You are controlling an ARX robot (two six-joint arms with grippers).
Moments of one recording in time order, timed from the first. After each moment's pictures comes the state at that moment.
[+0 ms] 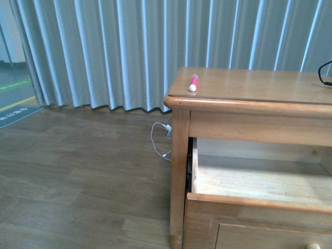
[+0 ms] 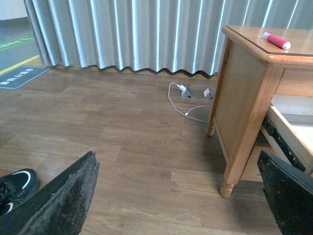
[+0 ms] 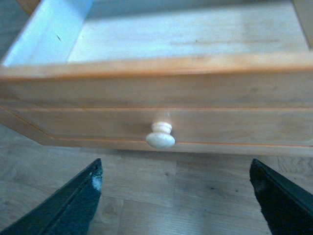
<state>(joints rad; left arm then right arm) 0.00 0.00 0.02 0.00 0.00 0.00 0.05 1.27 0.15 0.63 -0.06 0.17</state>
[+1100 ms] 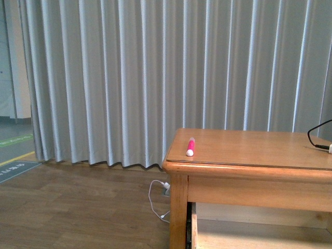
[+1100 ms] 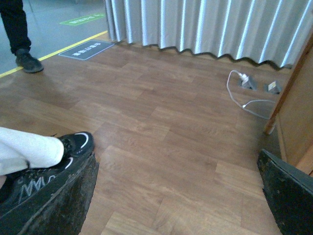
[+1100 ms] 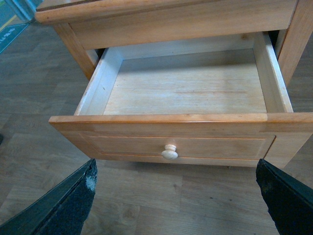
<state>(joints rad) -0.26 0.18 0.03 0.07 -0.55 -0.06 -0.13 0.47 0.36 -0.30 -0.25 0.12</state>
